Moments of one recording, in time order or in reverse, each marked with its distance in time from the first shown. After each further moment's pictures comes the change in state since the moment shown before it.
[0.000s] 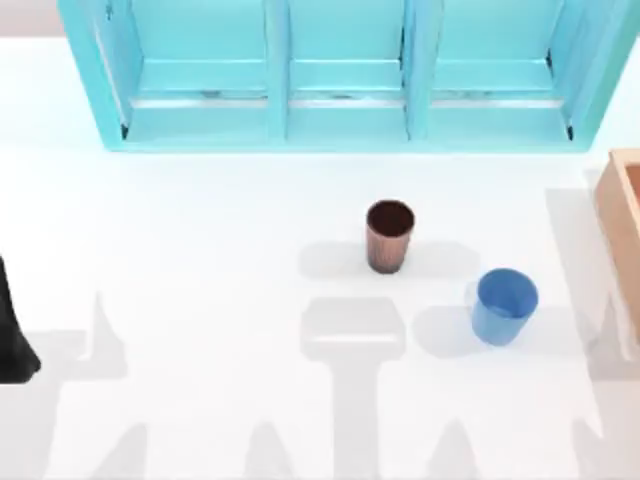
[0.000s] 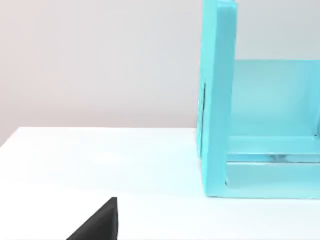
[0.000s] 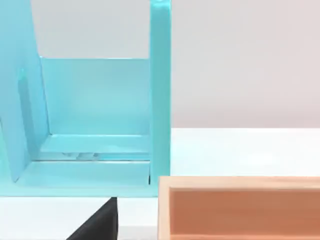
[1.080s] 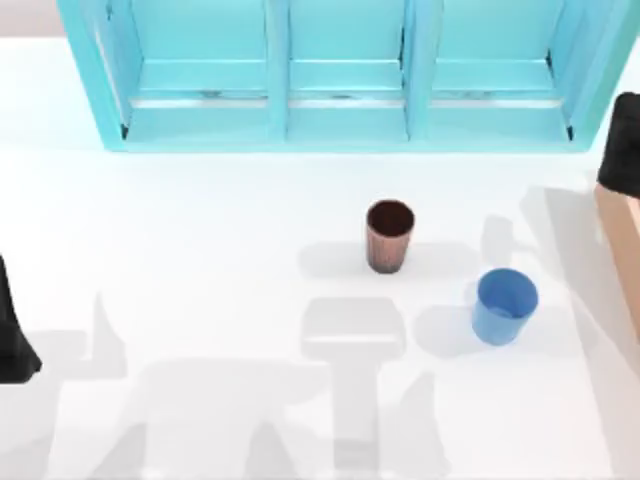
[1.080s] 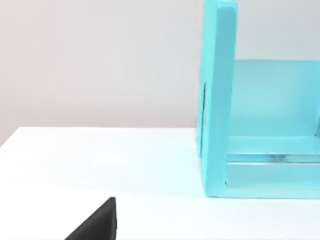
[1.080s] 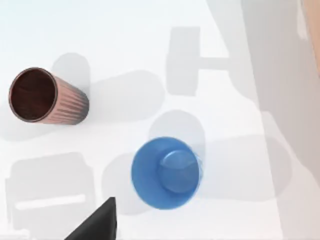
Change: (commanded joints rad) left arm 0.000 0.000 0.000 0.000 0.000 0.000; right arm 0.302 1.212 1.147 -0.931 0.011 0.517
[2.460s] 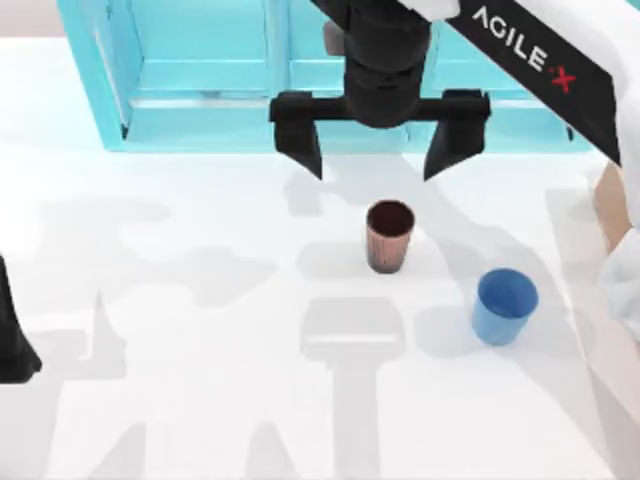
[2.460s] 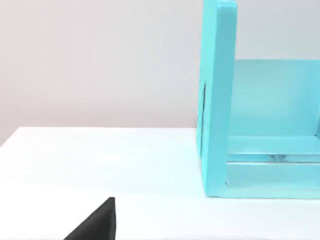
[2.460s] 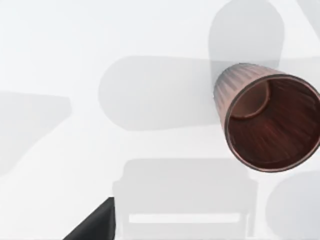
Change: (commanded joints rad) left arm 0.000 0.000 0.000 0.000 0.000 0.000; right arm 0.336 1.261 1.419 -0.655 0.056 0.142
